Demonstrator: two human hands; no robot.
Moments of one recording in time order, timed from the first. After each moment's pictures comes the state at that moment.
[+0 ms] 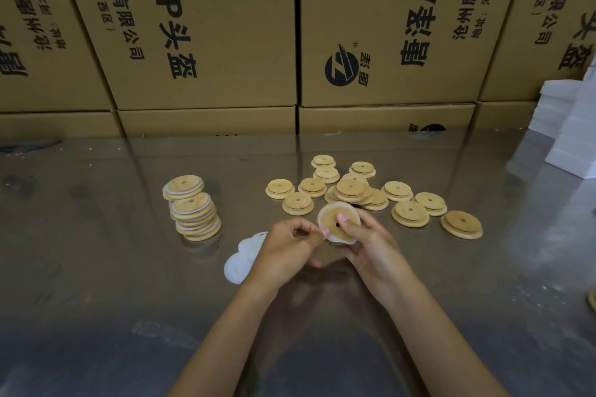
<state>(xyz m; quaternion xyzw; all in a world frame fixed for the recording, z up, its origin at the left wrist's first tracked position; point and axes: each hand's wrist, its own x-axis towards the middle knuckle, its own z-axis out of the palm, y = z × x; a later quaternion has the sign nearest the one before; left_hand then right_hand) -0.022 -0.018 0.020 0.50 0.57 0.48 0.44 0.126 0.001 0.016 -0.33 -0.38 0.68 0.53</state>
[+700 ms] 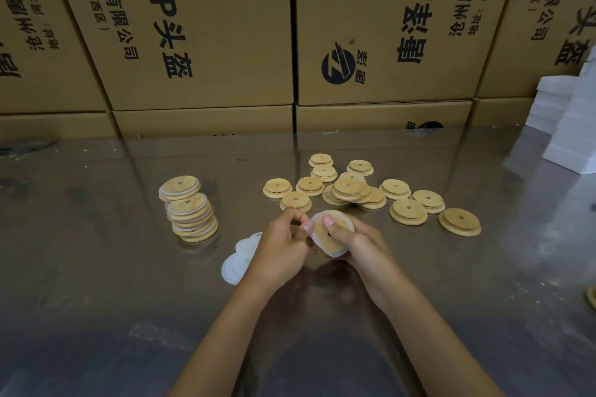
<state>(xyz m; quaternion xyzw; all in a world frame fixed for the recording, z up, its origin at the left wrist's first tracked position) -0.027 -0.015 0.018 0.58 0.56 0.48 0.34 0.121 -0.009 0.018 -0.41 -0.53 0.58 0.46</state>
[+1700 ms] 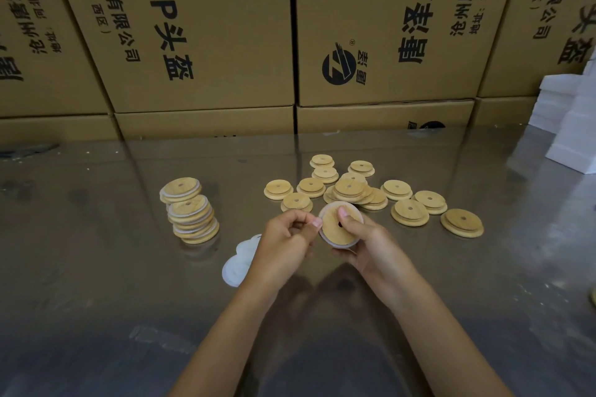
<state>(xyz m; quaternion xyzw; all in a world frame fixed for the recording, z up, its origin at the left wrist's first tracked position) -0.020 -0.020 0.027 0.51 0.53 0.54 0.41 0.128 -0.003 0.025 -0.36 -0.43 0.67 0.49</state>
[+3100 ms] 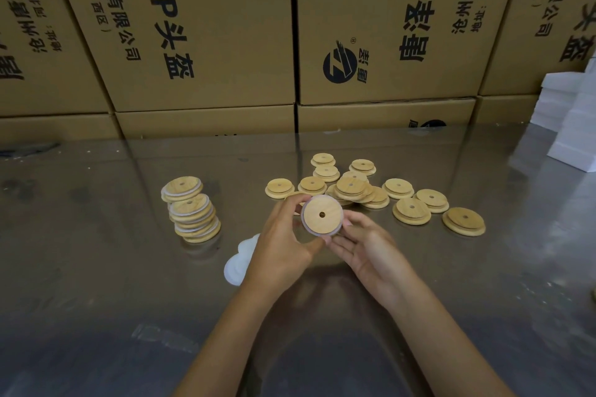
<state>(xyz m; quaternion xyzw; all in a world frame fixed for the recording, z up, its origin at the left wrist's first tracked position) -0.028 -0.016 0.014 0.65 0.53 0.51 0.18 0.121 -0.001 0.022 -0.34 -0.33 0.72 0.51</state>
